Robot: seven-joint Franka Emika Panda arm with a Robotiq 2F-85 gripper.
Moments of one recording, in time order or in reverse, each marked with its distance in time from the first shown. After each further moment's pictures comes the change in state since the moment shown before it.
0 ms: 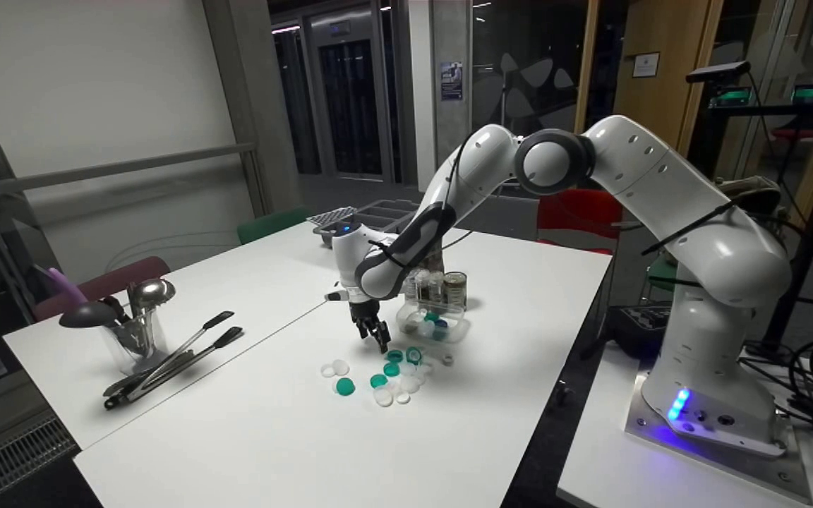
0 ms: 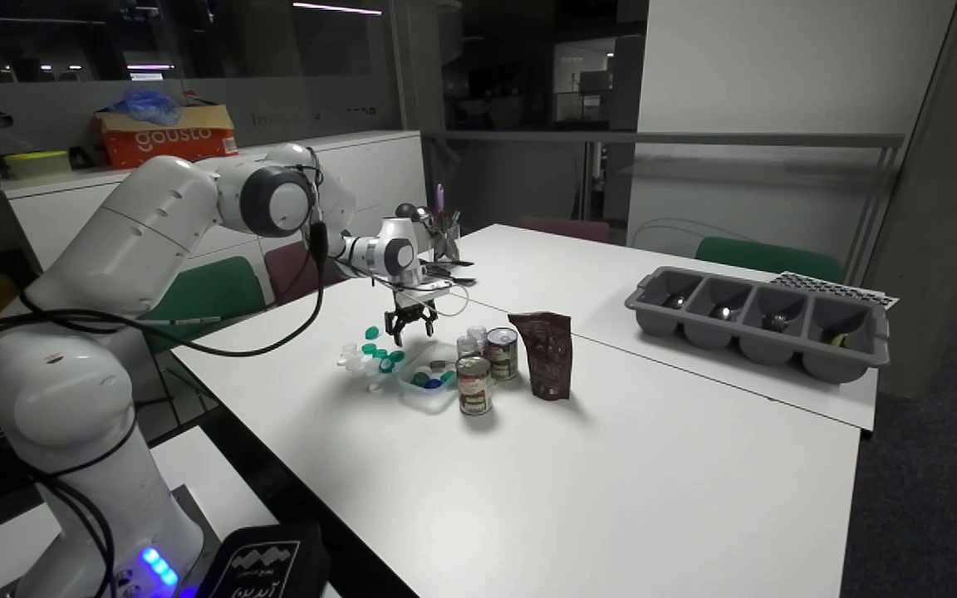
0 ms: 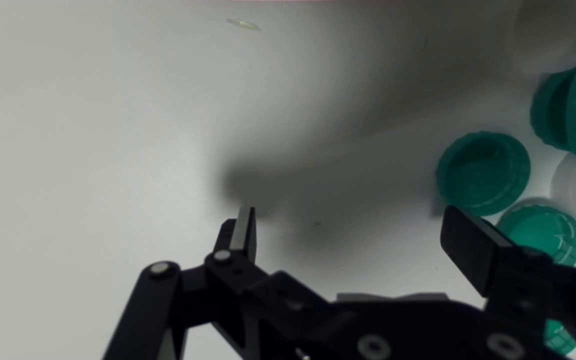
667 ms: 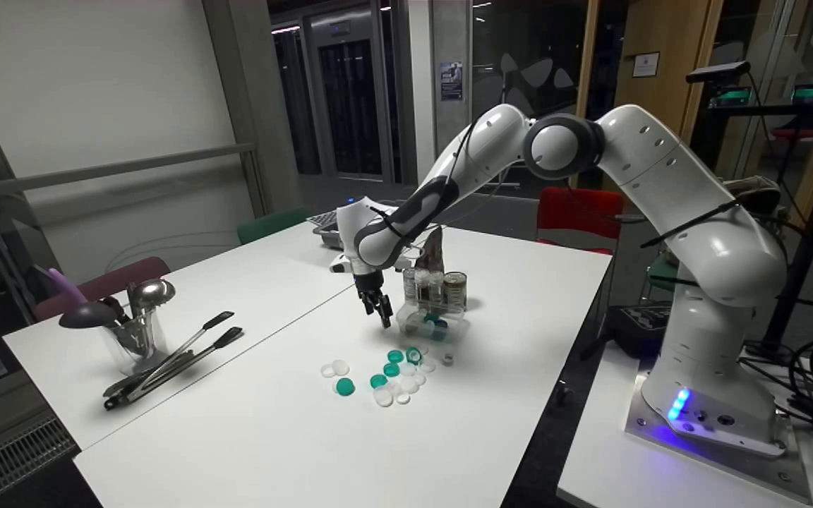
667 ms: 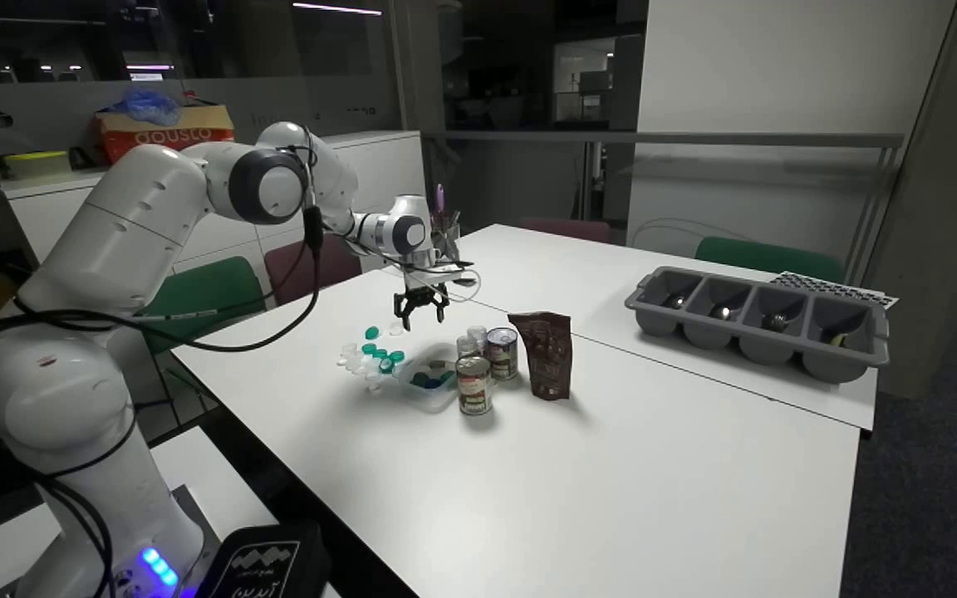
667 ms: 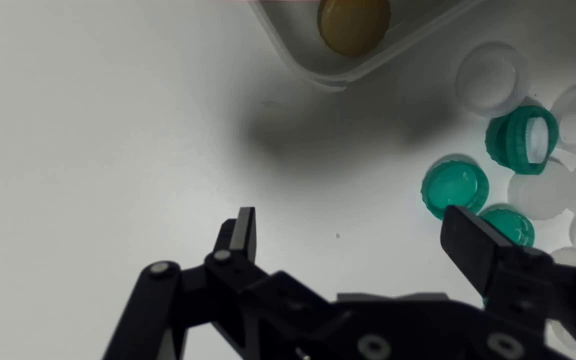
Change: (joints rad) arm -0.056 -0.082 -0.001 0.009 0.057 -0.107 -0.008
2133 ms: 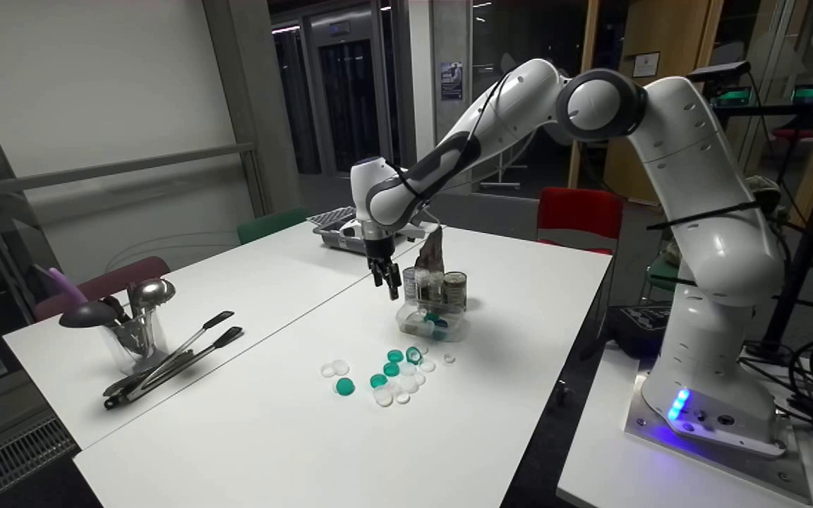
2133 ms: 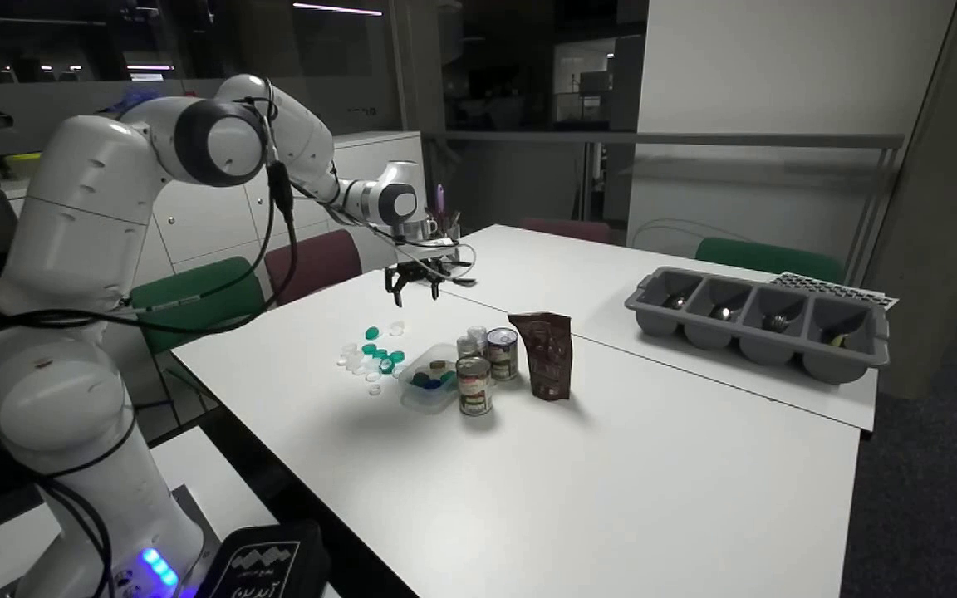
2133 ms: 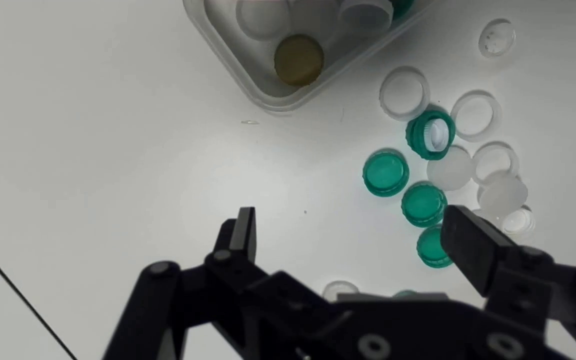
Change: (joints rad) arm -0.033 -0.238 -0.003 -0.174 0.089 -0.028 0.004
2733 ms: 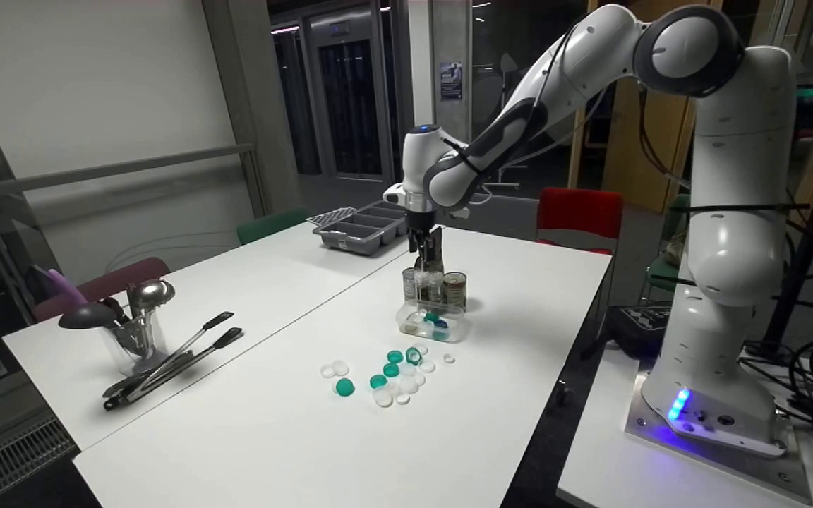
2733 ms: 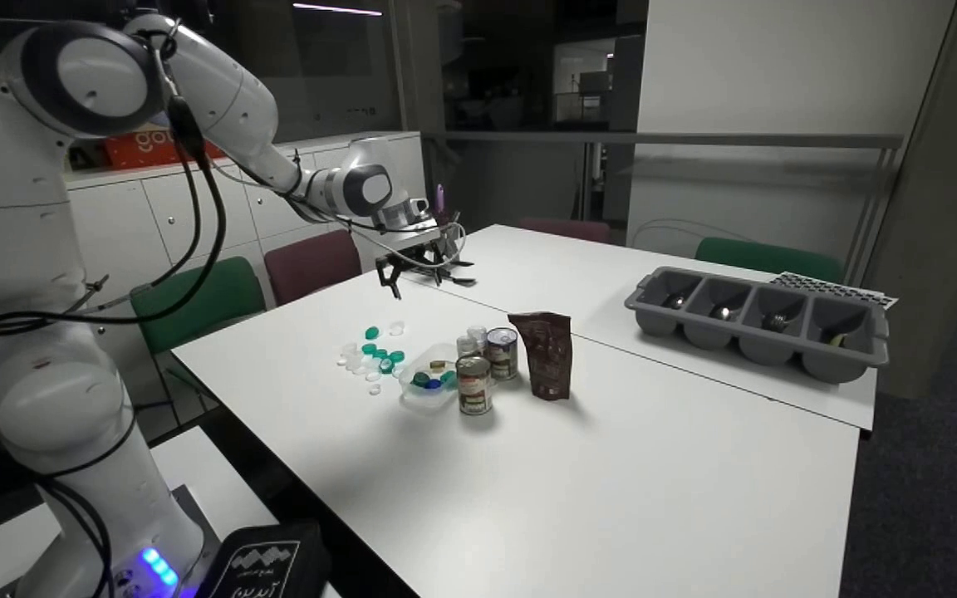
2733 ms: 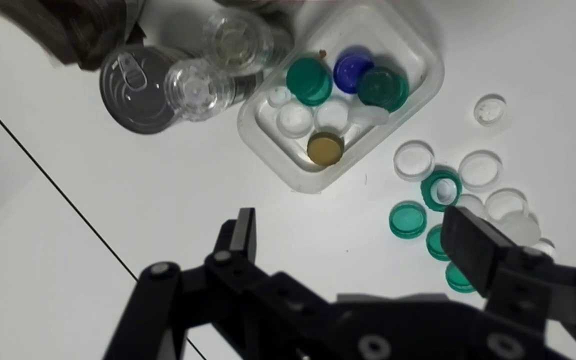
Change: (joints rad) arm -0.012 -0.386 -0.092 -0.446 -0.071 0.258 0.144
